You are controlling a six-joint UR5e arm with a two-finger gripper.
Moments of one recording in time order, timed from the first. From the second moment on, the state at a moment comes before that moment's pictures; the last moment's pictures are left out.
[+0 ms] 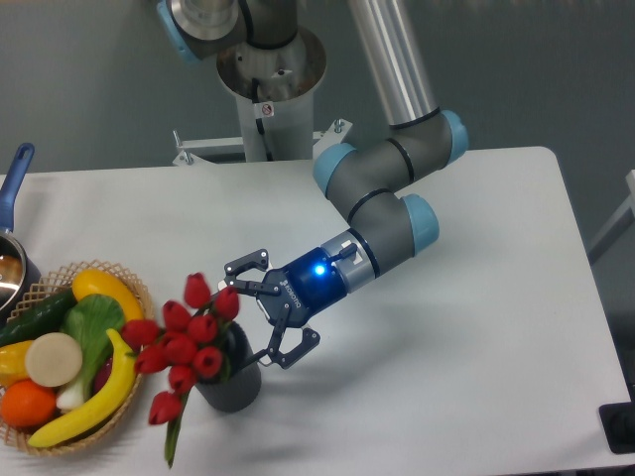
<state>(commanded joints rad) 2.56 -2.06 -1.82 -0.72 0.15 1.41</state>
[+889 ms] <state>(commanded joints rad) 2.75 -1.75 -1.84 -0.72 0.78 1.40</state>
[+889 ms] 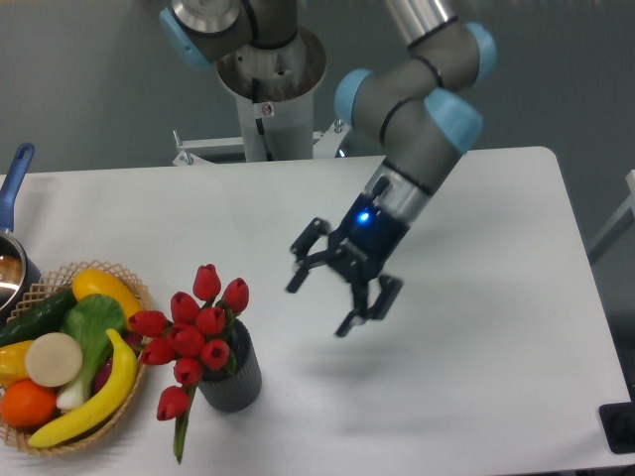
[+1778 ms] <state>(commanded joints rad) 2.94 -1.50 -1.77 -1.10 1.28 1.83</state>
